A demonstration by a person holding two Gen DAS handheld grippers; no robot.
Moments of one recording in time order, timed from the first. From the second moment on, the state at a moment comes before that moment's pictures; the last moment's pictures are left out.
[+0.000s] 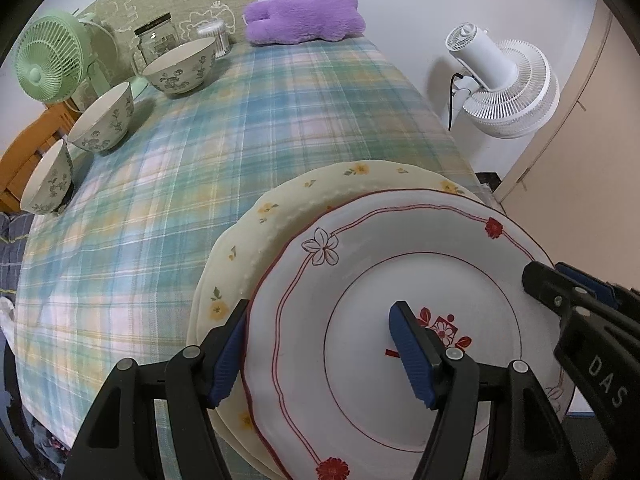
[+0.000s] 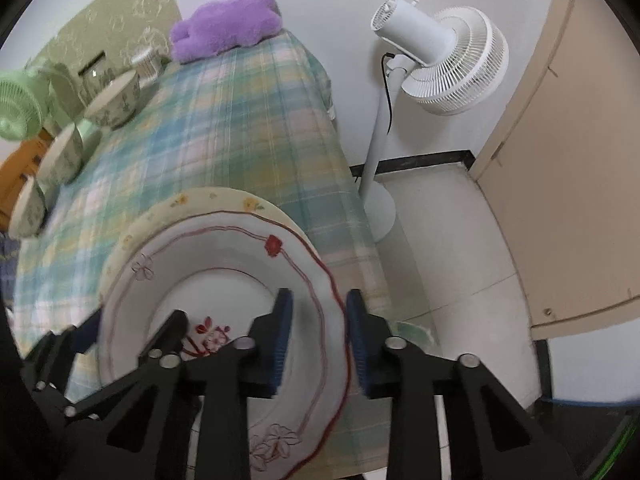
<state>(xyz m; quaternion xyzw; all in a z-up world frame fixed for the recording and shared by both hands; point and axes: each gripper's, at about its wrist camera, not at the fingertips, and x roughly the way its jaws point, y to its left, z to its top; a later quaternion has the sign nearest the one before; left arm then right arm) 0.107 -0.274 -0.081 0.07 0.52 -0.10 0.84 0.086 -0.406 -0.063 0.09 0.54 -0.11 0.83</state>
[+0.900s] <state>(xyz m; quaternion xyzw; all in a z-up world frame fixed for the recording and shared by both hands) 0.110 -0.268 -0.086 0.10 0.51 -0.04 0.85 0.107 -0.384 -0.075 0.03 0.55 -0.08 0.83</state>
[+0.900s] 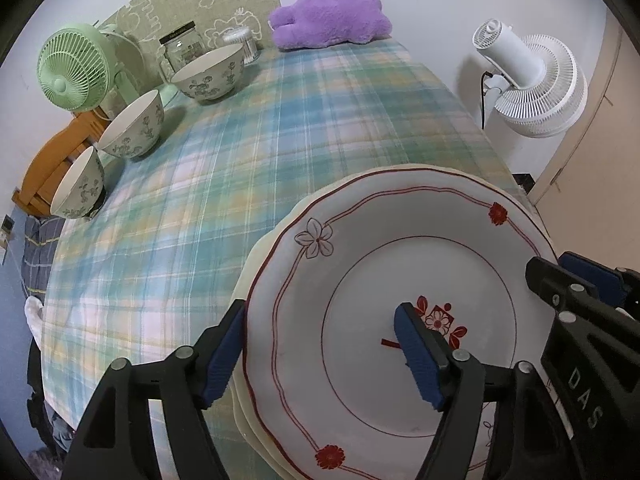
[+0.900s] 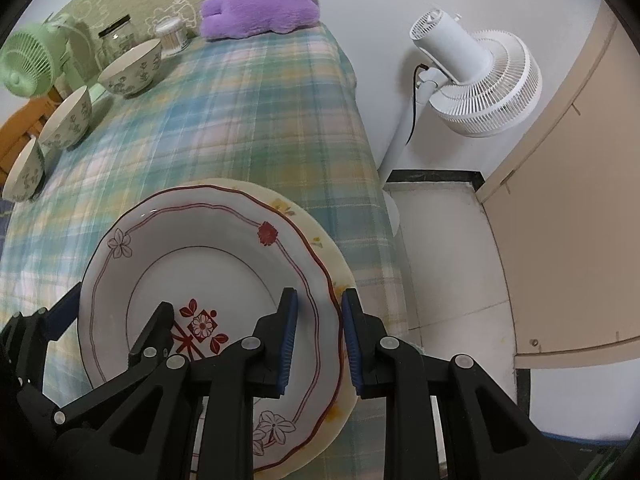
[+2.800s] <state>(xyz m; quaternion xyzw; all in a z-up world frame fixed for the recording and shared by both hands) 0.175 0.041 -0.002 0.05 0.43 -0.06 0.90 0.164 -0.087 0.020 0.07 0.44 -0.06 0.90</state>
